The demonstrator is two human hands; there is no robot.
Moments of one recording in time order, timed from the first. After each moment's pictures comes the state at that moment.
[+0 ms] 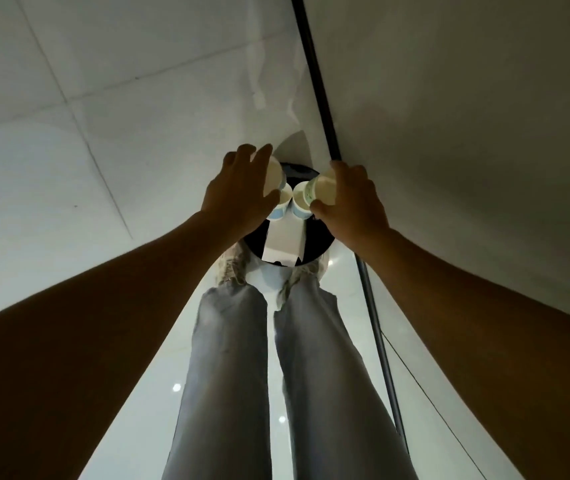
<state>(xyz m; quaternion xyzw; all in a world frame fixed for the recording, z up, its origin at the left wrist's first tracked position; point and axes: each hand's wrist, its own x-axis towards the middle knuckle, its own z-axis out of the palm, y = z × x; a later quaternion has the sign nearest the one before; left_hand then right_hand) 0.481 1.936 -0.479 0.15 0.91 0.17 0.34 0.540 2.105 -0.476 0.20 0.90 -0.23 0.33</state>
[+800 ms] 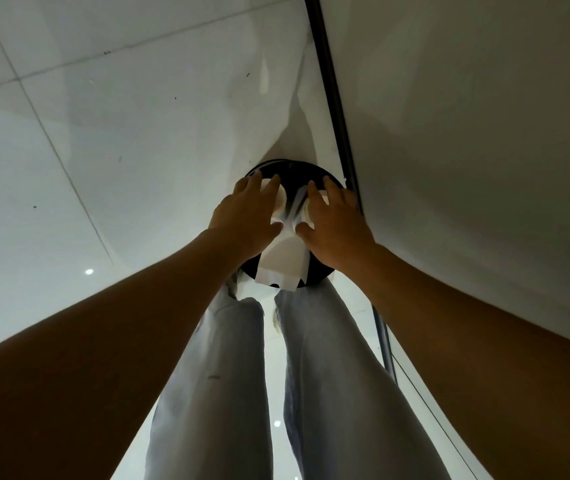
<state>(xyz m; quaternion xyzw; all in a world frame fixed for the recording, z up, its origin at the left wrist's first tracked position) 0.511 1.945 -0.590 0.19 0.88 0.12 0.41 0.563 2.093 -0.589 0.09 0.90 -0.17 0.40</state>
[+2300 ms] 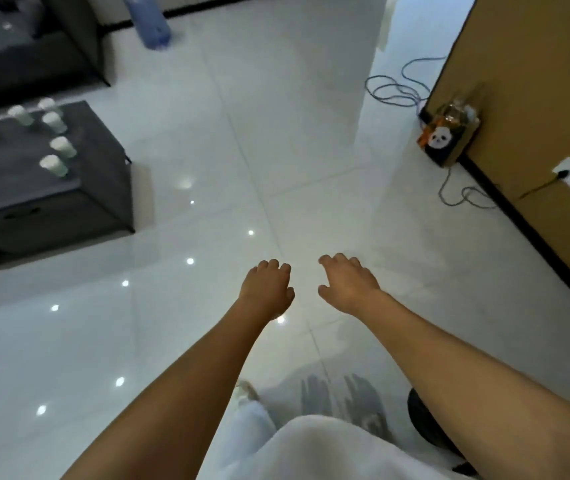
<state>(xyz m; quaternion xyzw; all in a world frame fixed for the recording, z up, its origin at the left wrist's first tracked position) 1.093 1.641 -0.047 -0.51 0.83 0.17 0.15 0.933 1.676 -0.044 -0.63 0.72 0.07 0.26</state>
